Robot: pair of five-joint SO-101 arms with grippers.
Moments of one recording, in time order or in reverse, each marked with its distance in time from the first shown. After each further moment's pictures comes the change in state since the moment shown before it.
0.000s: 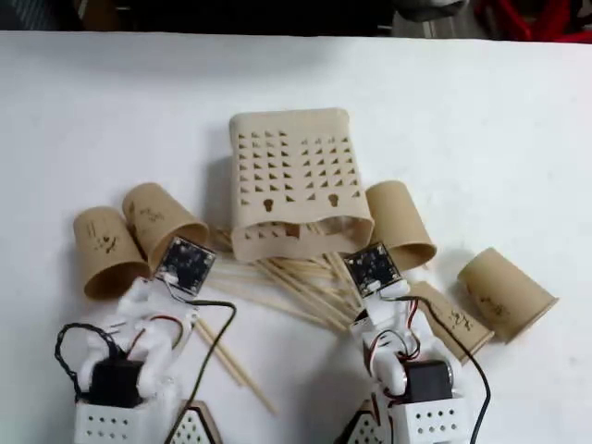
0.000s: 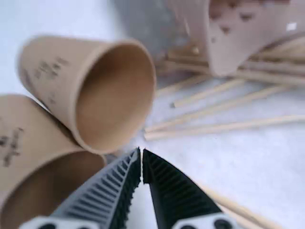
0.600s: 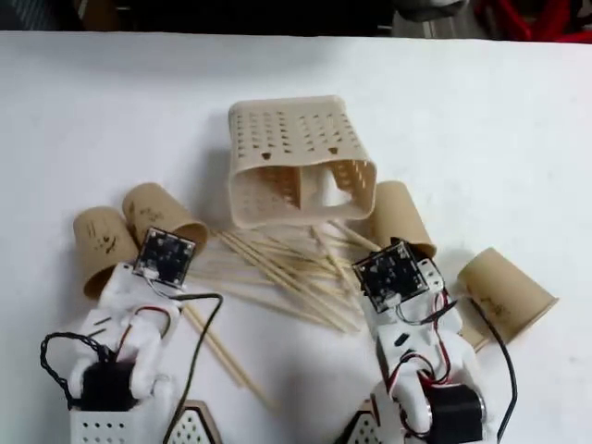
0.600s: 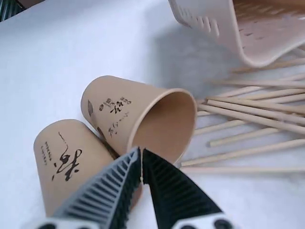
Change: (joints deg) left arm -4.7 0.2 -3.6 -7.3 0.0; right arm -0.8 -0.4 -24.2 -5.0 5.7
